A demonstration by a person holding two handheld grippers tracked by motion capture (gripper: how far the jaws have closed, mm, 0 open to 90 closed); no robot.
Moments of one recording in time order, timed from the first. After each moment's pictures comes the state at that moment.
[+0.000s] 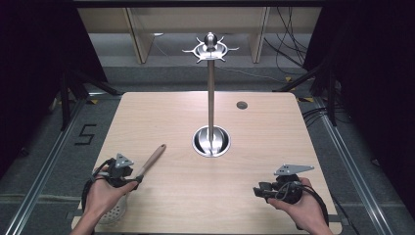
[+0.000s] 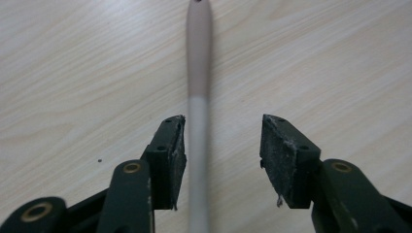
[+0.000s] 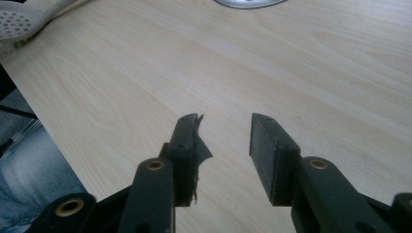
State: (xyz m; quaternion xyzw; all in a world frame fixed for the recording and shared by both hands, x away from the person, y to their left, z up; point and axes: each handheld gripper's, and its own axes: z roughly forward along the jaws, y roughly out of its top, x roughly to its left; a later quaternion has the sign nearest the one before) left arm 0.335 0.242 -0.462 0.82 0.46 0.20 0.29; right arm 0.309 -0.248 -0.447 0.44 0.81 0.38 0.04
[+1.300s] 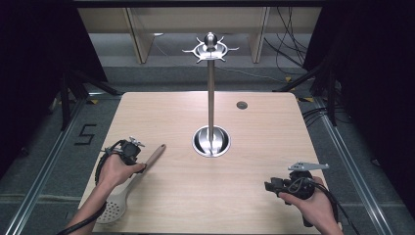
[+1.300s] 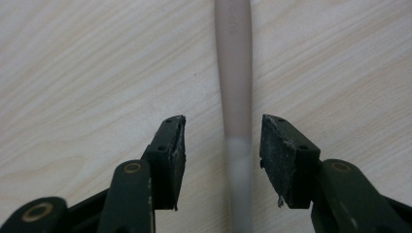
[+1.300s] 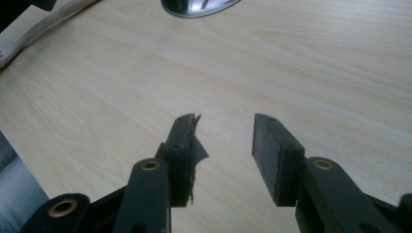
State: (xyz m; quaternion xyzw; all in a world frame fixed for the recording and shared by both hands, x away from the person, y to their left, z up) left arm 0.414 0.227 -0.463 0.86 0.47 0.14 0.16; right arm 0.317 -0.280 -0.454 0.49 0.78 0.39 0.04
